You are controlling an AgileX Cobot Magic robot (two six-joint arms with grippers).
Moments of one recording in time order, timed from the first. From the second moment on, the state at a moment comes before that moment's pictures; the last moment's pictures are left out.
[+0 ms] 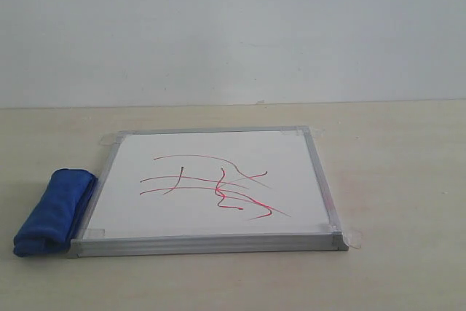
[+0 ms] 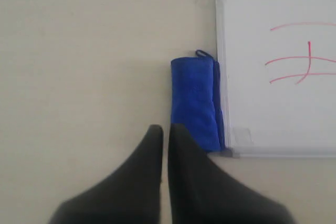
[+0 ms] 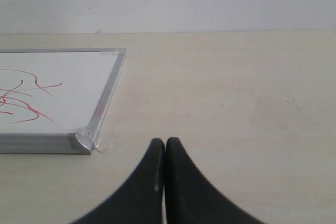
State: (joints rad) left arm -0.02 1.37 -1.40 0.21 1.14 -0.17; right arm 0.08 0.01 0.00 0.04 0.33 0.02
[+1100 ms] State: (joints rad) left arm 0.05 1.98 -1.47 0.02 1.21 0.00; right arm 0.08 0.01 0.00 0.04 0.33 0.02
